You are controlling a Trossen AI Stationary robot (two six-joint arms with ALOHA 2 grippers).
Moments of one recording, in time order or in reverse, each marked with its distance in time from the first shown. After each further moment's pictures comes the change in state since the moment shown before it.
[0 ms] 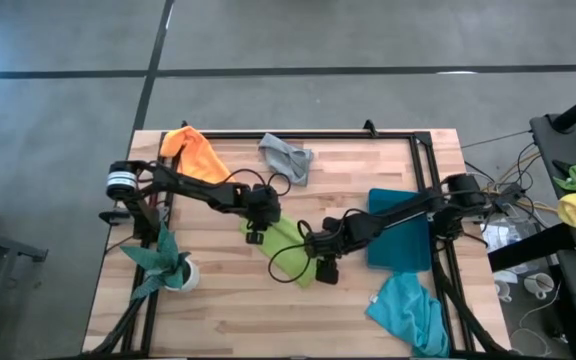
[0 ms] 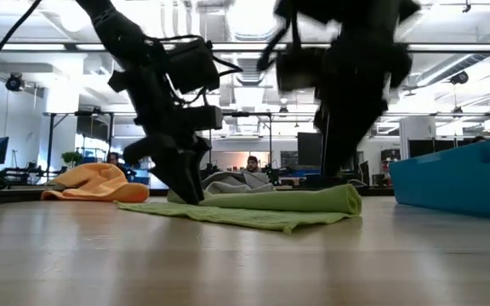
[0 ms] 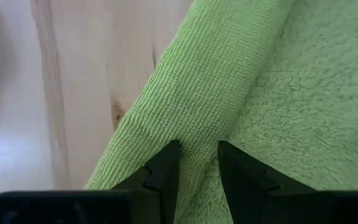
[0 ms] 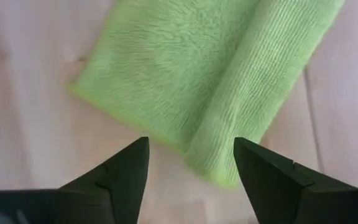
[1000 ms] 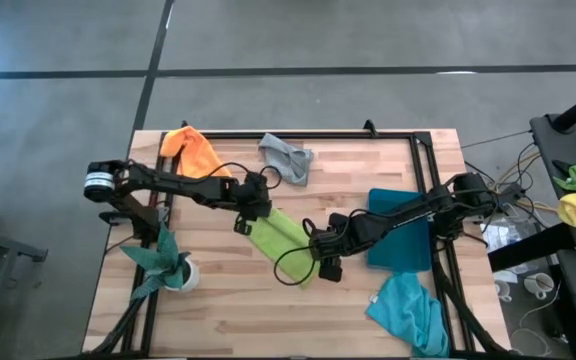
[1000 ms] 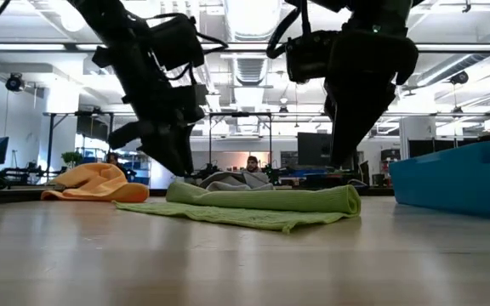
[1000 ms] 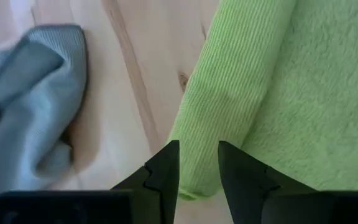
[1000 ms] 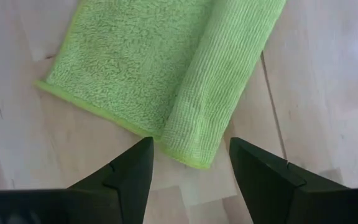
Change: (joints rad) left arm 0.015 -0.165 -0.040 -0.082 -0.174 0.273; right arm 0.024 -0.030 -0.019 -0.048 0.121 0.068
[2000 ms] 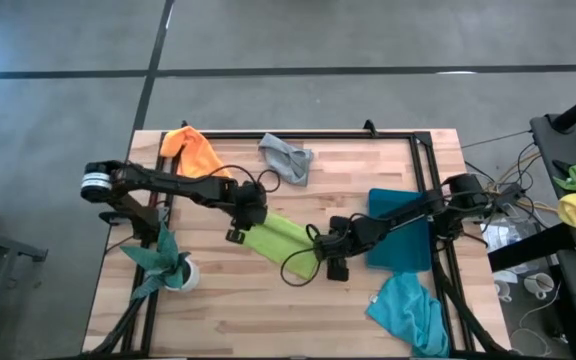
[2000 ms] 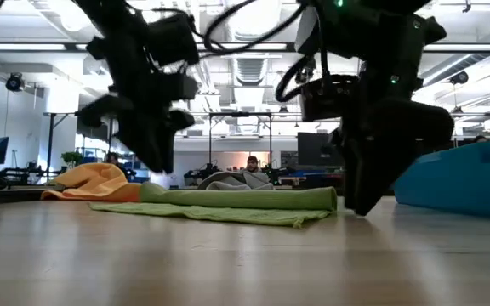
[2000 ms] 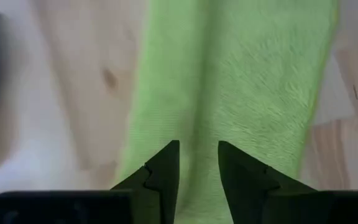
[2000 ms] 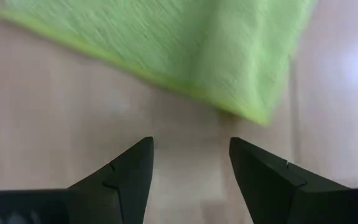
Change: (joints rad) left arm -0.008 -0.044 0.030 -0.170 0.209 -0.146; right arm -0.018 0.017 -0.153 0.111 -0.020 -0.179
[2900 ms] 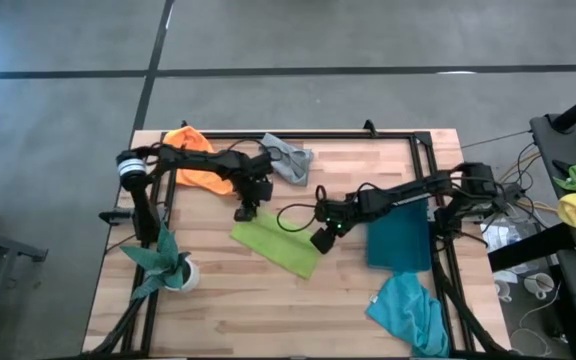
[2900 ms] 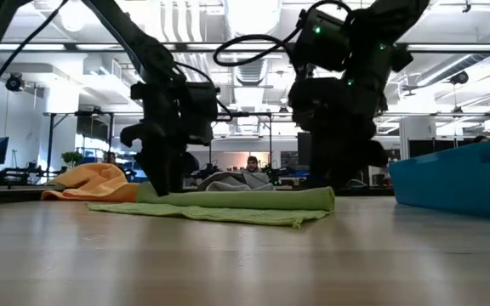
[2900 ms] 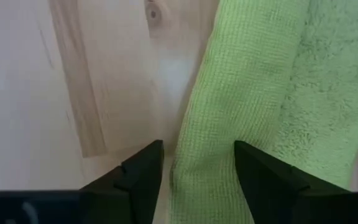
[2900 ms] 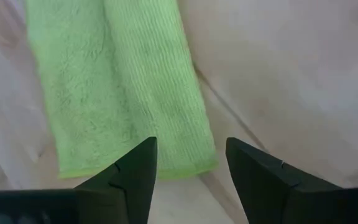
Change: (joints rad) left arm 0.288 0.303 0.161 -0.132 0.297 0.100; right arm -0.237 -0.077 -0.107 0.248 -0.240 0.484
